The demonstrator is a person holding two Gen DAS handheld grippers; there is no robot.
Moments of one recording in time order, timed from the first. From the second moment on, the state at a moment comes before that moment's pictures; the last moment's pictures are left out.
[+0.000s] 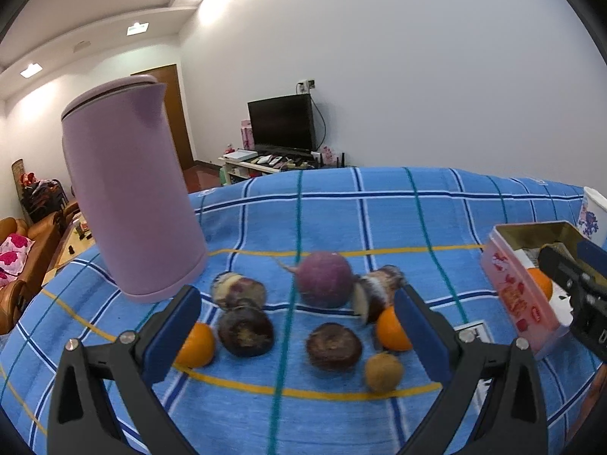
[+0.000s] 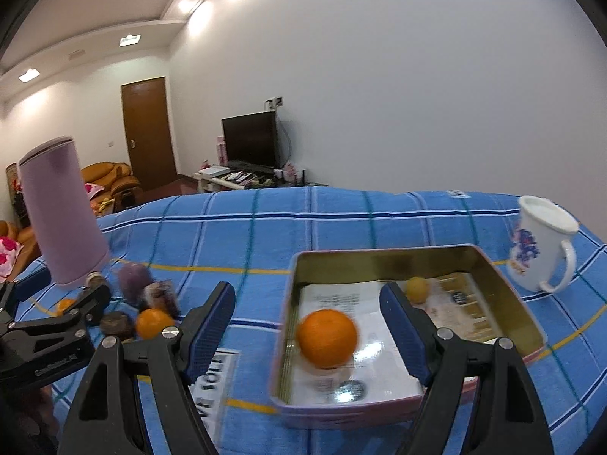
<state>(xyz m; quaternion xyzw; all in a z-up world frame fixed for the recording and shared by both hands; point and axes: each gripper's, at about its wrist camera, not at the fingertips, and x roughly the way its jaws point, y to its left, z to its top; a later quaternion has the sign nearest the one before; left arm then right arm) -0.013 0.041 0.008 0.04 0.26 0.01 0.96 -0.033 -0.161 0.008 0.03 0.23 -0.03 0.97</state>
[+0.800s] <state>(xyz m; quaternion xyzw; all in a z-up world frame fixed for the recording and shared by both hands) 0.017 0.164 -0.008 0.02 0.35 0.01 0.94 -0.003 -0.040 -0.023 -0.03 0.37 0.10 0.93</state>
